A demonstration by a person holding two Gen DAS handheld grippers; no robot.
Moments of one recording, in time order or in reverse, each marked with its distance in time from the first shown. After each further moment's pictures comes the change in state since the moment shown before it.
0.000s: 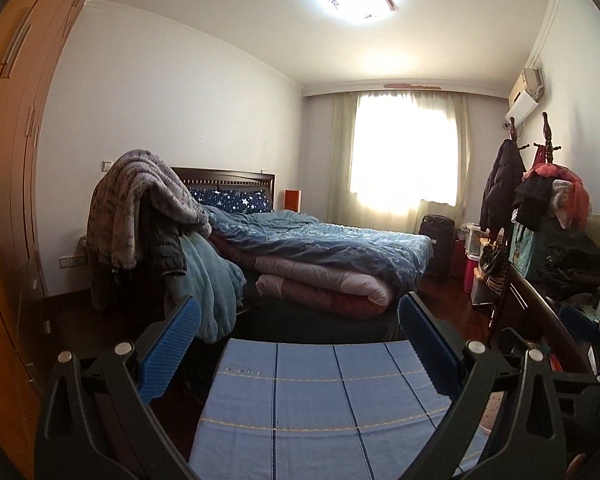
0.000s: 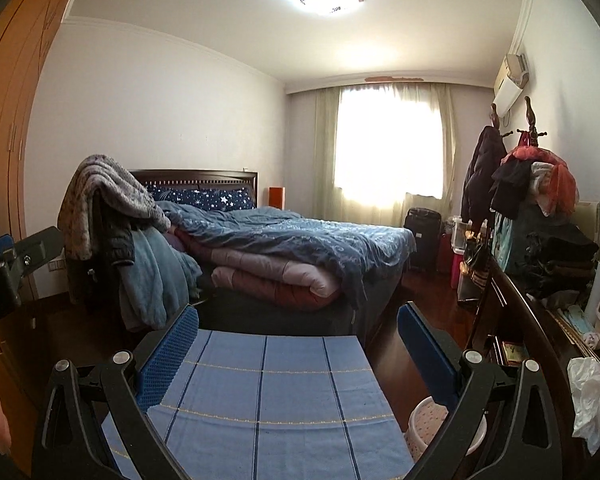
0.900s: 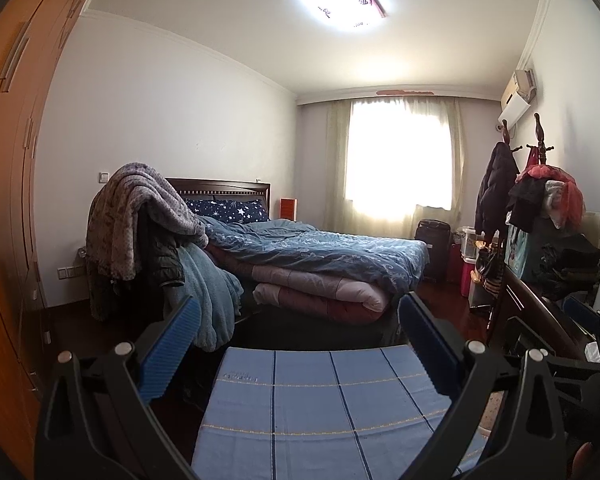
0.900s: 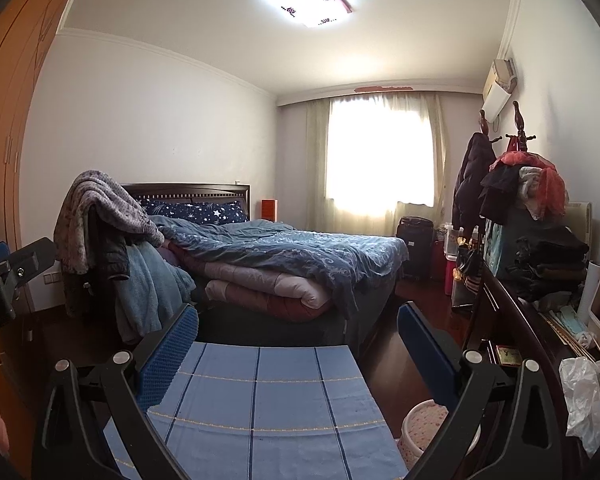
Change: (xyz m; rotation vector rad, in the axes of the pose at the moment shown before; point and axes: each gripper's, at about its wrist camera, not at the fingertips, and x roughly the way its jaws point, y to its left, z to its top) left arm -0.013 -0.002 0.006 0.013 -0.025 -0.013; right arm -0.017 -0.012 0.007 0.019 -0.039 -0.019
